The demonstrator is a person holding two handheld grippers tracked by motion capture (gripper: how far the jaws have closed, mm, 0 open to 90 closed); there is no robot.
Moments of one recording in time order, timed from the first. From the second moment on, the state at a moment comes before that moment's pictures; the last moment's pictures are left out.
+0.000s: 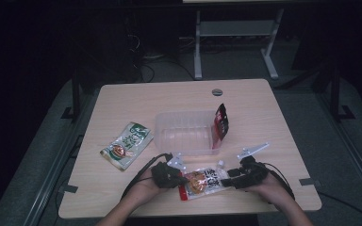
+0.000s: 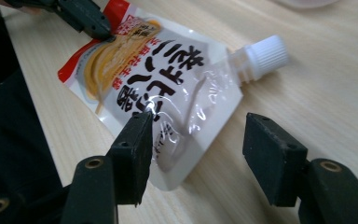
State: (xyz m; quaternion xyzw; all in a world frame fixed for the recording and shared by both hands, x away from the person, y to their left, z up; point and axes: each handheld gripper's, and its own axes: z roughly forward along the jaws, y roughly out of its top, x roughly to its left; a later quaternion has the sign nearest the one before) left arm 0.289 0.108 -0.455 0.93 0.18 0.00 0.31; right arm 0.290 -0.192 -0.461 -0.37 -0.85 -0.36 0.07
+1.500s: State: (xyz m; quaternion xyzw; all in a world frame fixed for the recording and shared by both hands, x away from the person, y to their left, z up) left arm 0.290 0.112 -0.456 0.93 0.17 0.01 0.32; right arm 0.311 -0.167 -0.445 -0.33 -0.79 -0.49 0.18
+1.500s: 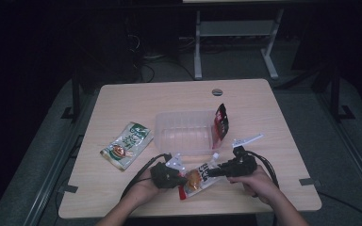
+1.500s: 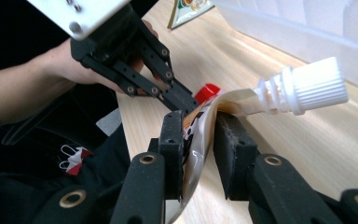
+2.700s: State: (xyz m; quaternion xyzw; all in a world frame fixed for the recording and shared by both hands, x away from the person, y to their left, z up) left arm 0.288 0.115 -0.457 0.93 0.16 0.00 0.33; right arm 0.300 -0.143 -0.421 -0.25 -0.78 -0.55 0.17
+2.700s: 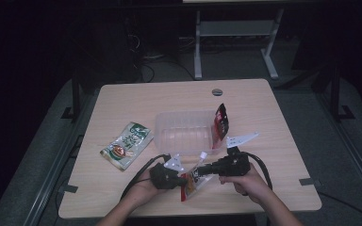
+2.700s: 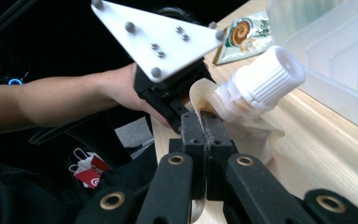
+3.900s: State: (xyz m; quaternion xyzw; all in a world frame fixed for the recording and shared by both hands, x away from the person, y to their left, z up) left arm 0.267 0.207 -0.440 0.92 0.23 0.00 0.33; right arm 0.309 -0.151 -0.366 -0.24 -0.77 -0.59 0.09
